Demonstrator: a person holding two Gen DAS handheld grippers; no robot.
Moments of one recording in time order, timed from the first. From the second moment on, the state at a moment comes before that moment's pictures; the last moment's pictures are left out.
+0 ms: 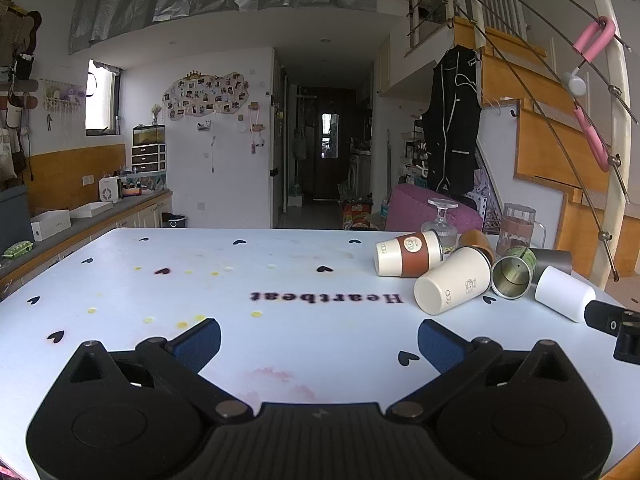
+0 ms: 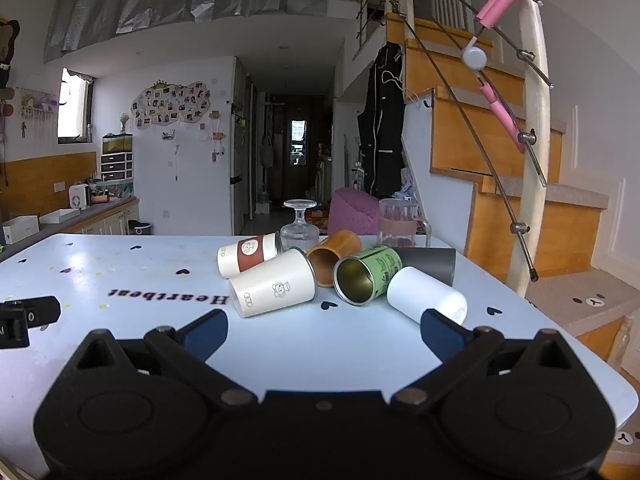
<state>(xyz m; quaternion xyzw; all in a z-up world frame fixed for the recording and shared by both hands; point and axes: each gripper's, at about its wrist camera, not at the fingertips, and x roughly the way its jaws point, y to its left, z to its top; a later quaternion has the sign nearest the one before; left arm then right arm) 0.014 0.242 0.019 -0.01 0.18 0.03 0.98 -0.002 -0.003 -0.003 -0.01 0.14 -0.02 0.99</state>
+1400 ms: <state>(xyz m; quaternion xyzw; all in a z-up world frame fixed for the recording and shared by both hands) 0.016 0.239 0.021 -0.01 0.18 0.02 0.98 0.000 -0.004 -0.005 -0.02 0.15 -0.02 0.99</state>
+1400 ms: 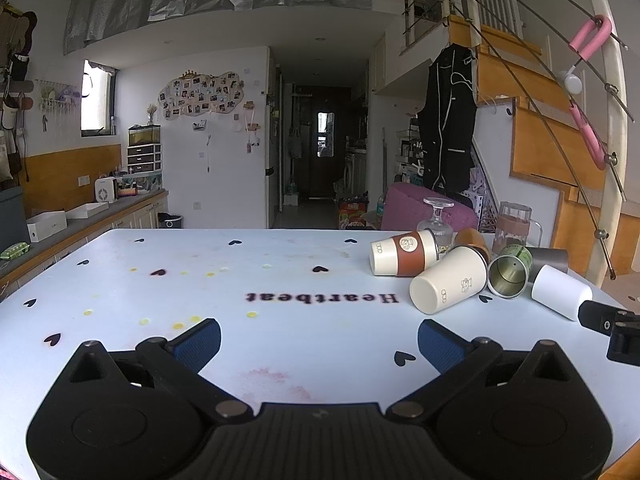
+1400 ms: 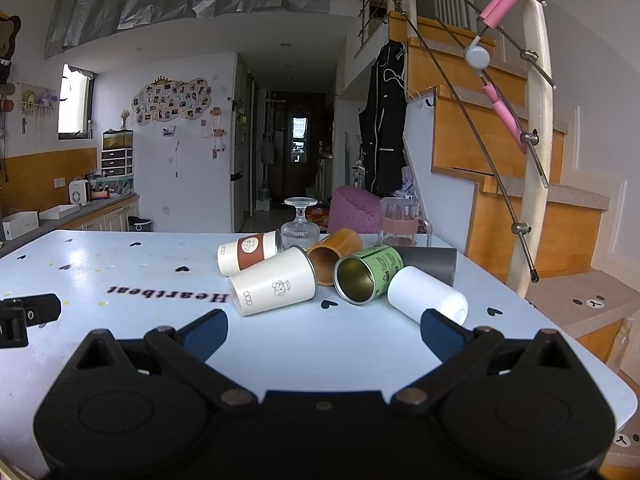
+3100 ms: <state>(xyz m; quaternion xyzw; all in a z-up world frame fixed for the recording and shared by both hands) 0.207 0.134 -0.005 0.24 0.24 -0.28 0.90 -0.004 -0.054 -0.015 0.04 0.14 -0.04 0.99</state>
